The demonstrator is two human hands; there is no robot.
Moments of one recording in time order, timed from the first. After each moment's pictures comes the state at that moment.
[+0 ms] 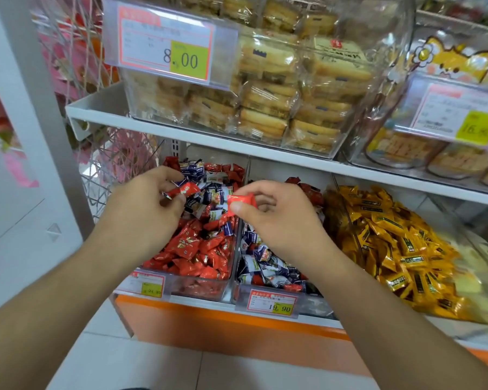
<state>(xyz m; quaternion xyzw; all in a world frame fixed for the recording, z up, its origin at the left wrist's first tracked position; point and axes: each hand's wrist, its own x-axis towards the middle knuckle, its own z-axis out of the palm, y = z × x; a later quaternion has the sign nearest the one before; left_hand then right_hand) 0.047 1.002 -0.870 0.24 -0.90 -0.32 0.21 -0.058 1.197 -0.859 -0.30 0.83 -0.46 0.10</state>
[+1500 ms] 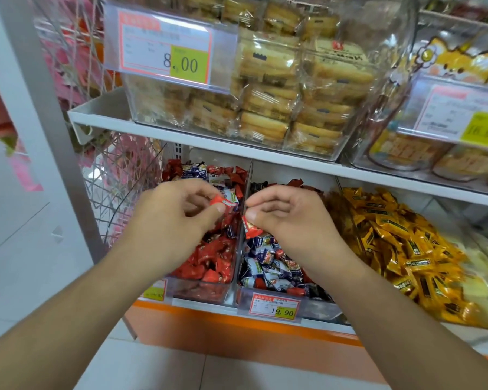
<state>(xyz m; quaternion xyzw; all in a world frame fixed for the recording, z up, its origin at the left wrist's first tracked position) 0.046 1.033 -0.863 0.15 -0.87 -0.42 0.21 -0.061 1.211 -0.857 -0.25 0.77 -0.57 0.13</state>
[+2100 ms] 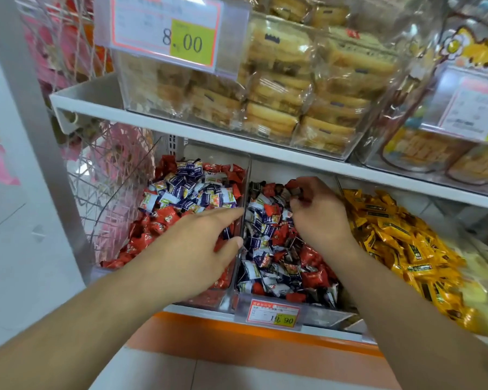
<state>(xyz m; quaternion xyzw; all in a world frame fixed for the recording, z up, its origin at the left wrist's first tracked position) 0.034 1.049 -0.886 0.05 -0.95 -0.29 0.07 -0.141 1.225 -0.903 -0.20 0.92 -0.34 -0.08</state>
